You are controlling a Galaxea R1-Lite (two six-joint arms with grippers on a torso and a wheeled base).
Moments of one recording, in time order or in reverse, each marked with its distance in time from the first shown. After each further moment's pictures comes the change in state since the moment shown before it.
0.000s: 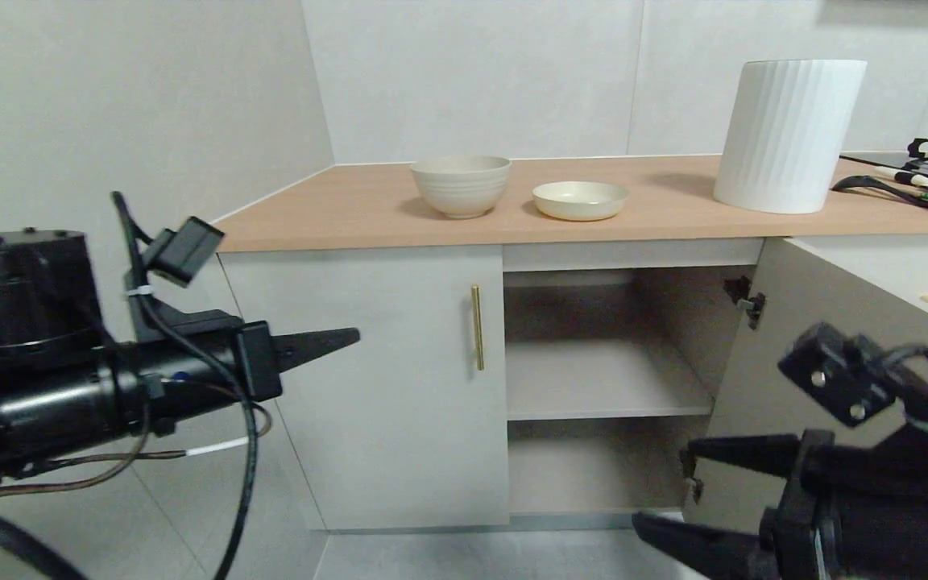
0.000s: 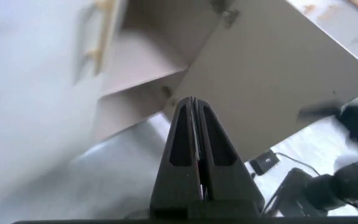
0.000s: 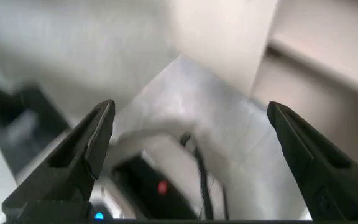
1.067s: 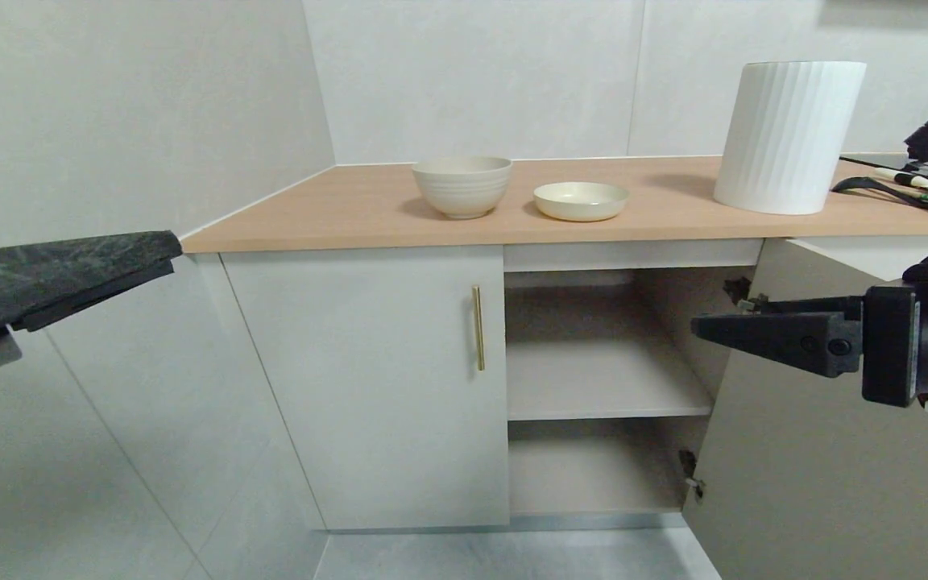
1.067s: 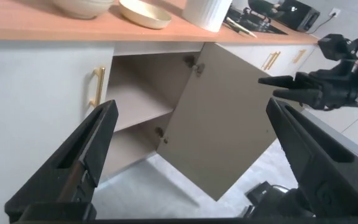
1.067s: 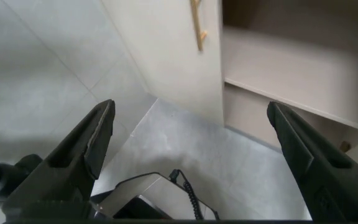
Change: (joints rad) left arm 0.078 -0.401 -0.116 0.254 -0.062 -0.047; right arm -0.130 -0.045 -0.380 0.331 -0.076 0.065
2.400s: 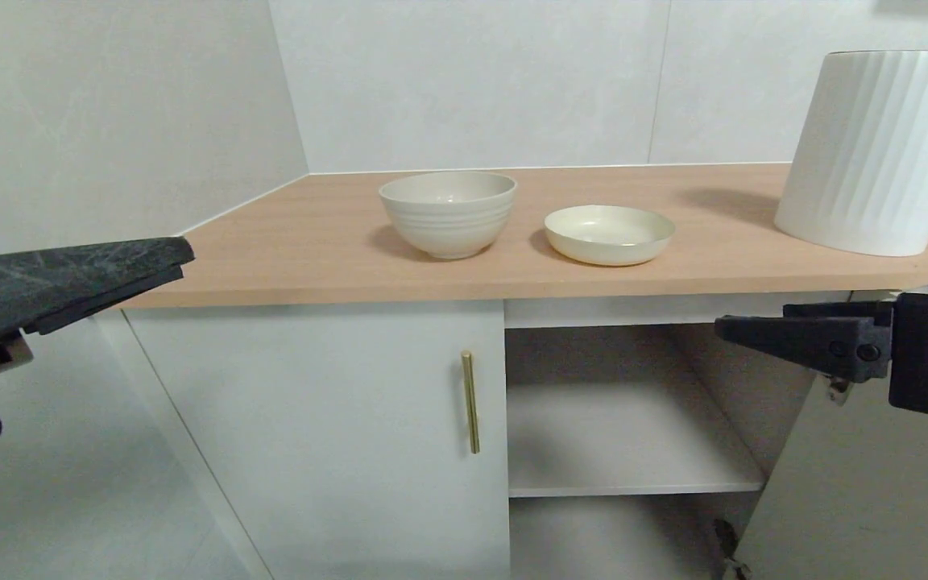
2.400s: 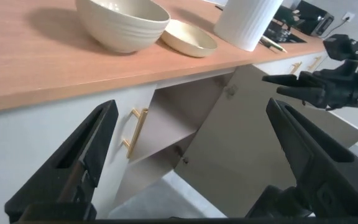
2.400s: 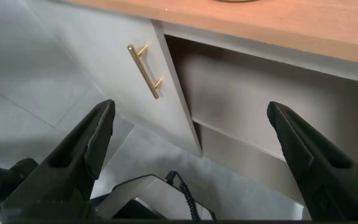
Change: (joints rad) left arm -0.002 0.013 0.002 0.003 -0.008 -0.003; right arm -0.030 -0.038 0.045 -0.021 0.007 -0.003
